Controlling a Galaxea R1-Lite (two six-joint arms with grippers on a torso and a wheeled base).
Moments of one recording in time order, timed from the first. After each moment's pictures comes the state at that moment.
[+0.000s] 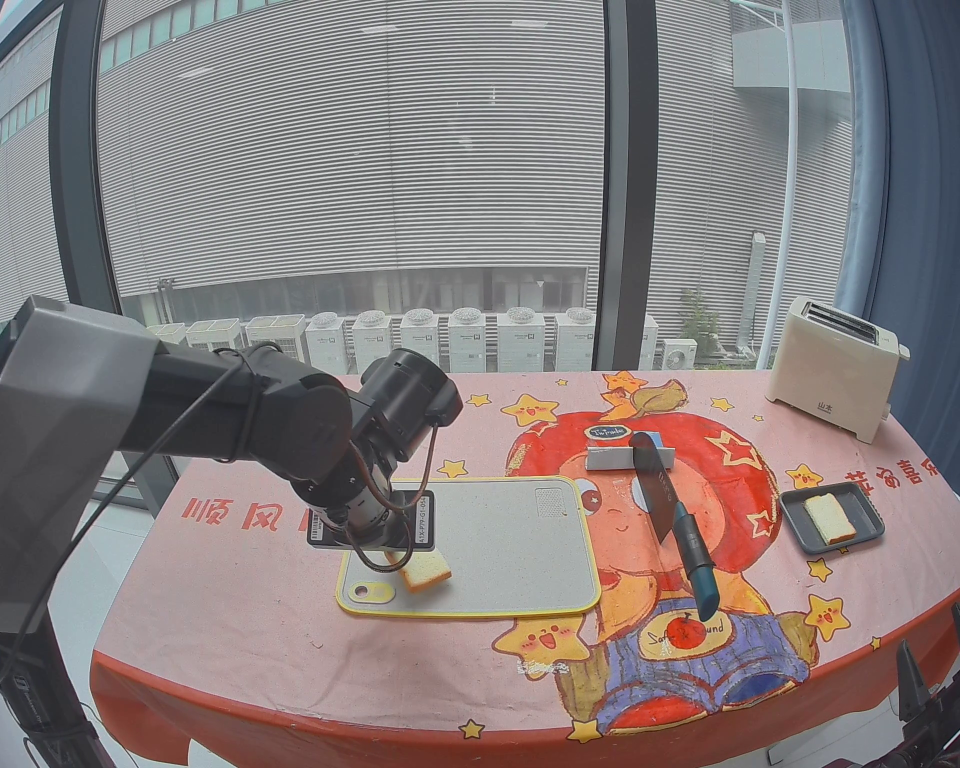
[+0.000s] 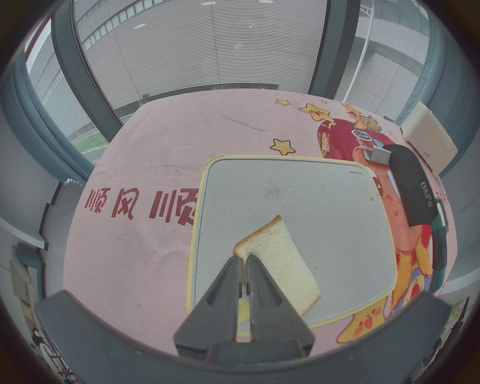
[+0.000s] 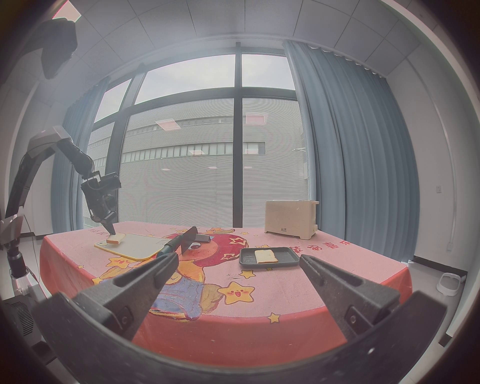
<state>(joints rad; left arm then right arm) -0.59 2.08 -1.48 0.56 0.25 -0.56 0.00 0.02 -0.02 0.00 0.01 -0.01</state>
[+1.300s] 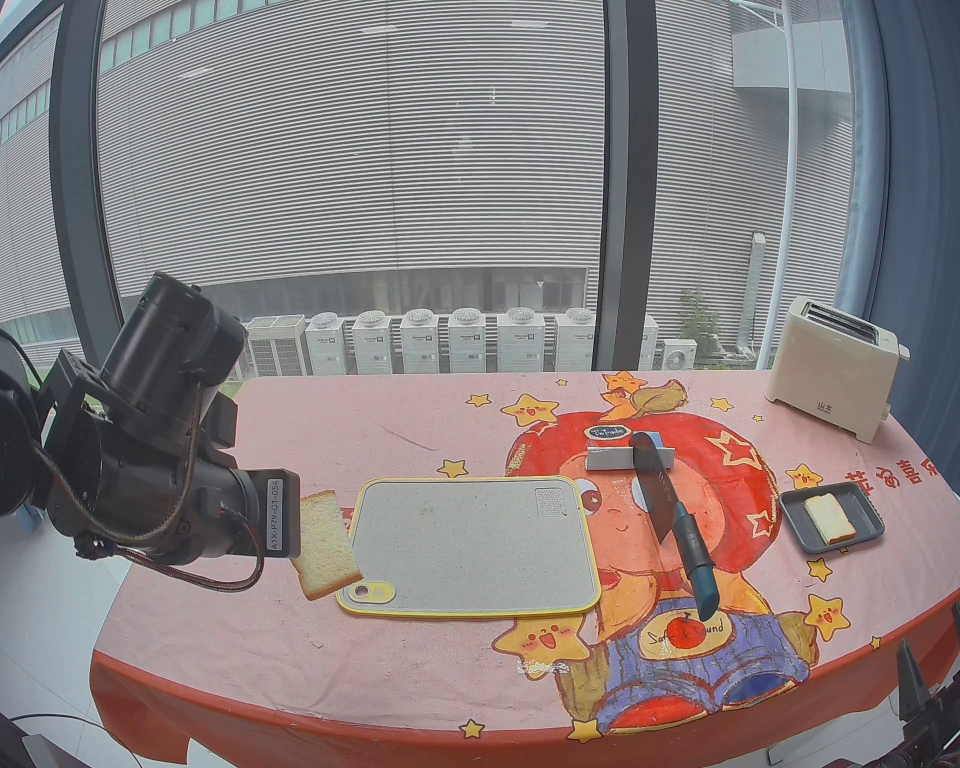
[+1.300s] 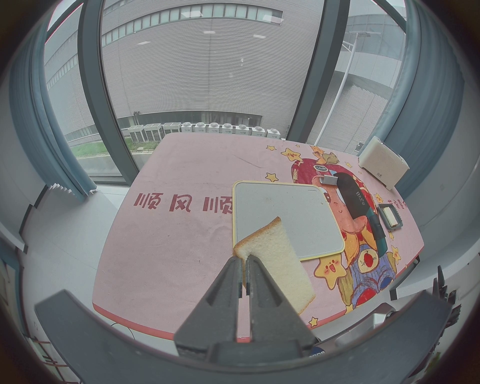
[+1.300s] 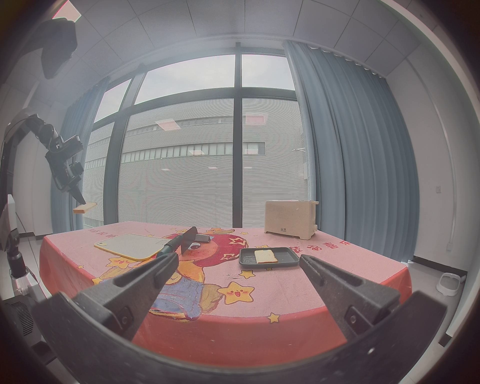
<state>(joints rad) -0.59 1.52 -1.14 0.52 0.23 -0.52 0.00 0.02 -0.02 0.00 0.01 -0.01</state>
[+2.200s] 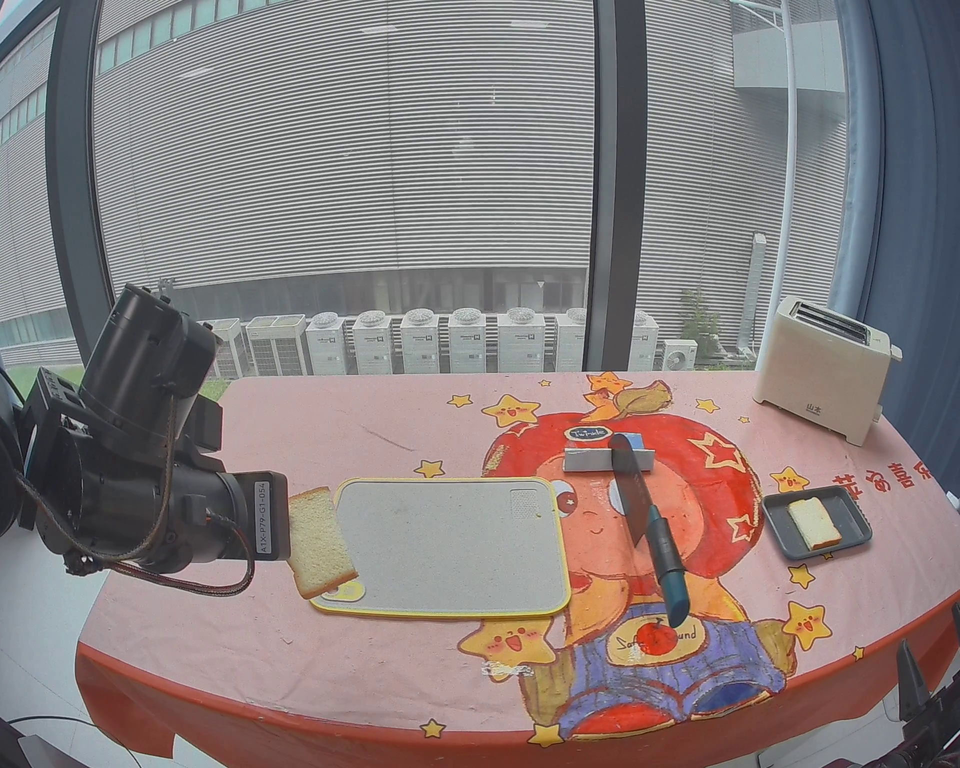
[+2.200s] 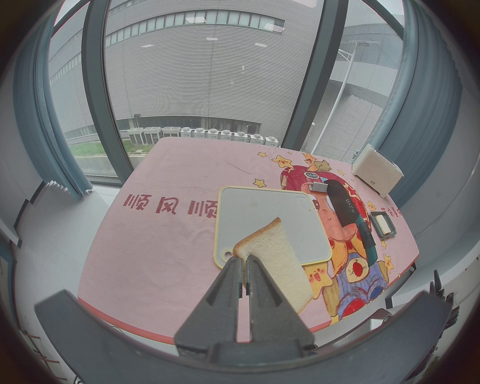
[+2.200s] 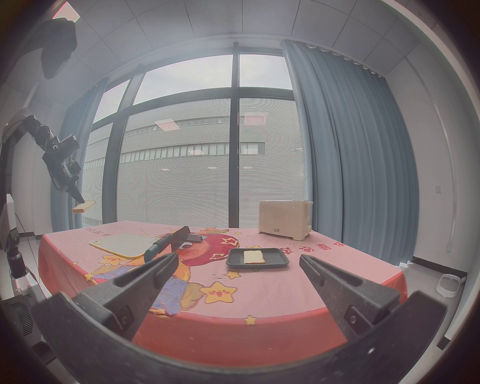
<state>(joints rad) -0.59 1.48 -1.06 0.43 0.23 -0.52 0.00 0.02 -0.02 0.00 0.01 -0.01</state>
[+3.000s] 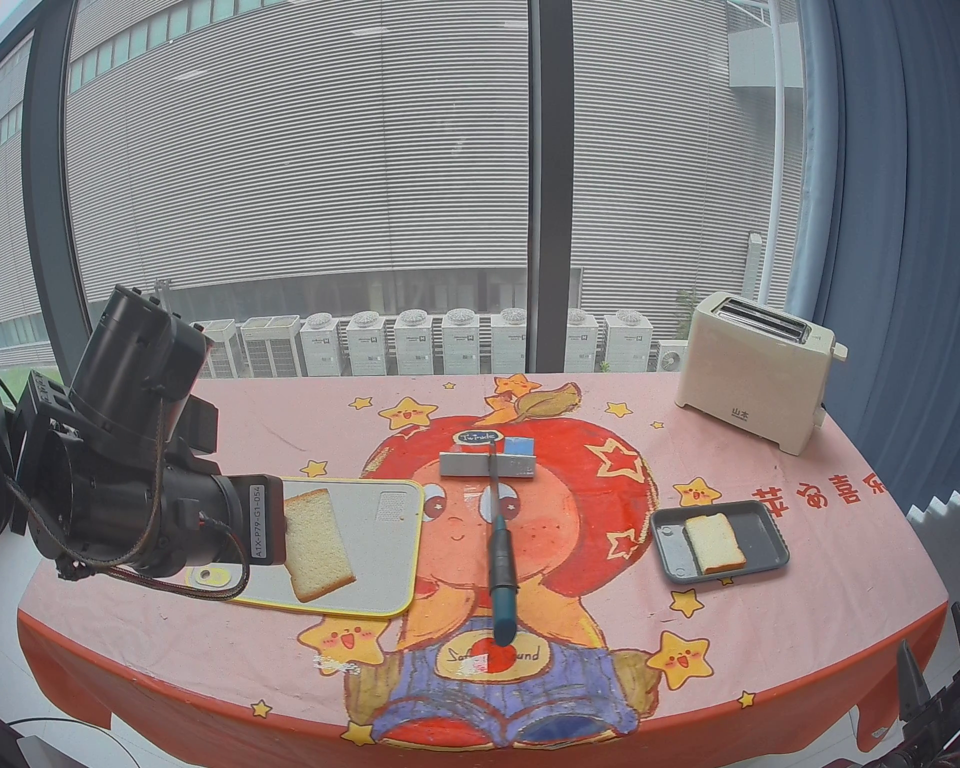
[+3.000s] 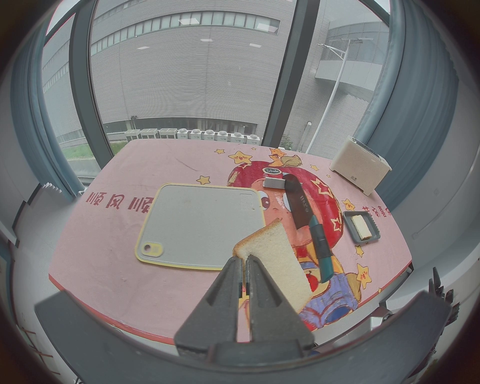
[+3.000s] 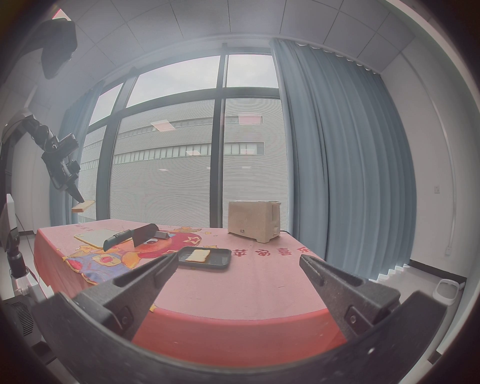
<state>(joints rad) -0.59 1.46 -1.05 0.43 0.23 -0.52 0.00 0.02 -0.02 0.00 0.01 -0.01</state>
